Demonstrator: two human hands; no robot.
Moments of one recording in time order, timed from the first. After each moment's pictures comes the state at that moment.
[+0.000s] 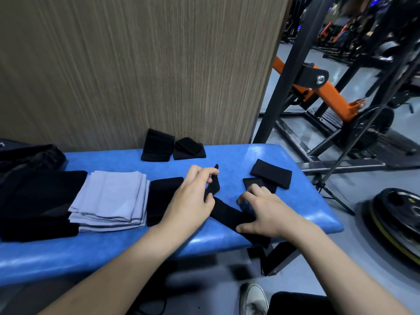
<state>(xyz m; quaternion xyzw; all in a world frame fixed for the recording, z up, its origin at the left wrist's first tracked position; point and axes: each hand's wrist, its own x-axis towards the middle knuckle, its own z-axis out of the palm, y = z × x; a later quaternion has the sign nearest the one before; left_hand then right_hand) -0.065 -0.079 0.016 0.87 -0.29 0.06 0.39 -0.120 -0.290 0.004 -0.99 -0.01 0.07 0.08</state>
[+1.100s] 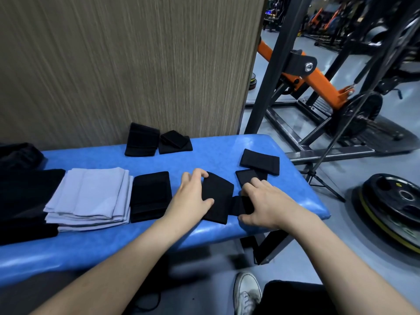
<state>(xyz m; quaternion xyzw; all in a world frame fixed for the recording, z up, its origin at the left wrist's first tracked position) -0.064 -0.112 -0.008 0.92 -0.21 -0.06 0.33 -0.135 -0.304 0.013 -1.00 0.02 0.07 0.04</state>
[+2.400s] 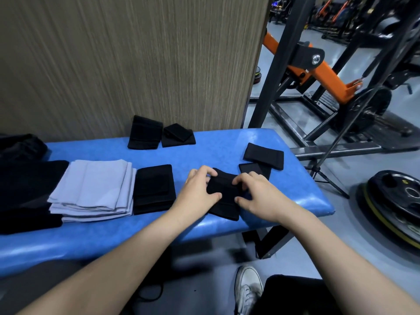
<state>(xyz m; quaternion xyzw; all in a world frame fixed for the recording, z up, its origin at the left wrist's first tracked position) -0.061 -0.118 -0.017 0.88 -0.20 -0.12 0.42 -0.123 -0.302 -0.006 -0.98 0.01 0.02 0.22</state>
